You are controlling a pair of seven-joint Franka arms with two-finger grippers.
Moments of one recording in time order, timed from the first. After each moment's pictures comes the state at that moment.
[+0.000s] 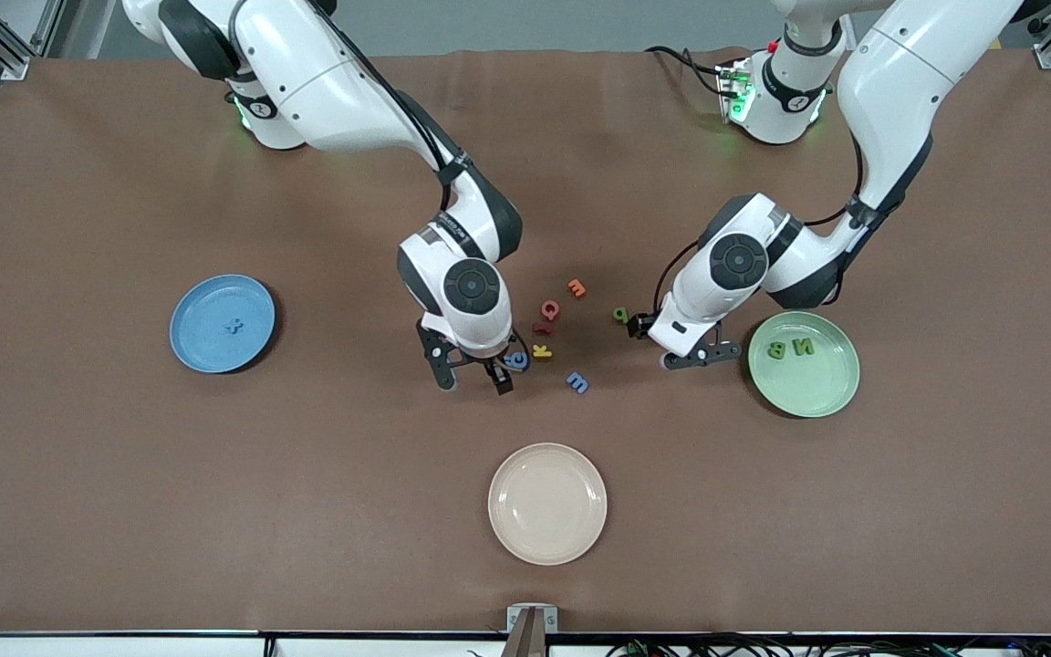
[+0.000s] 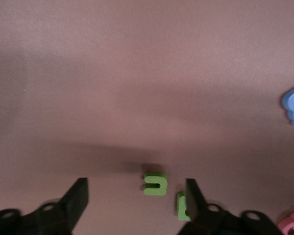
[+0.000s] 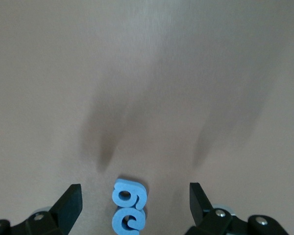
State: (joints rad) left arm 0.14 0.57 -0.66 -2.03 0.35 2.40 -0.88; right arm 0.70 0.85 -0.01 -1.37 0.02 2.20 1.85
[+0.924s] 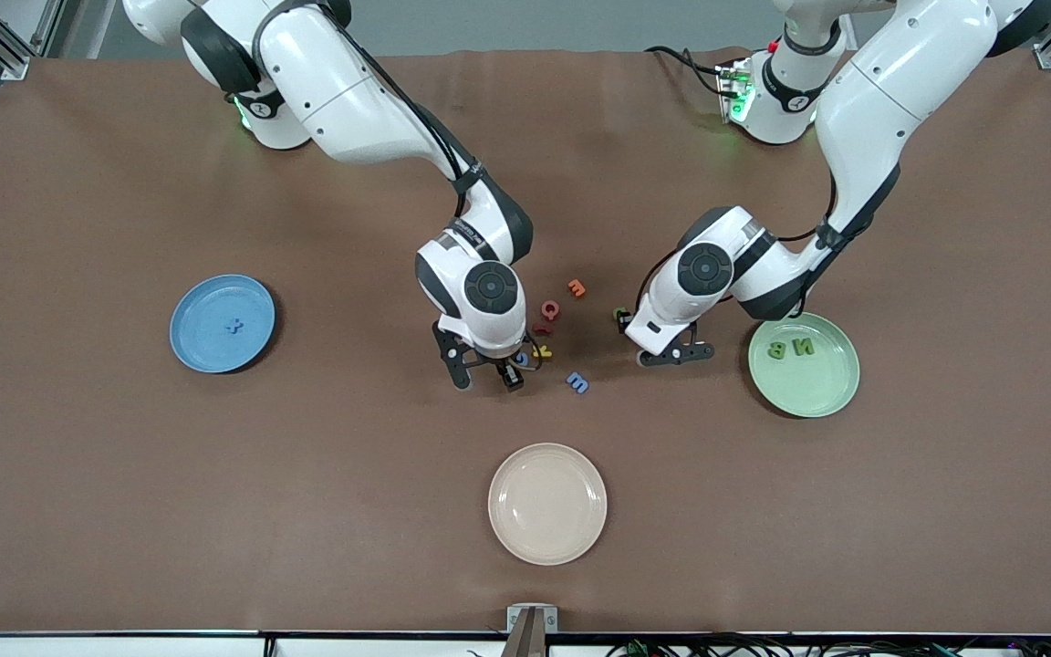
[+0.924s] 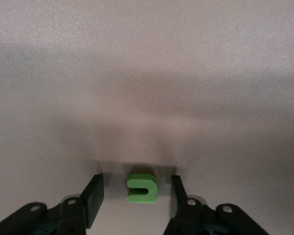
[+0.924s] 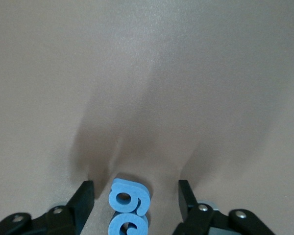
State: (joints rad) left arm 0.09 0.66 -0.65 -2.01 0.44 2.42 -0.94; right arm 0.72 0.90 -0.02 -1.35 0.00 2.24 1.88
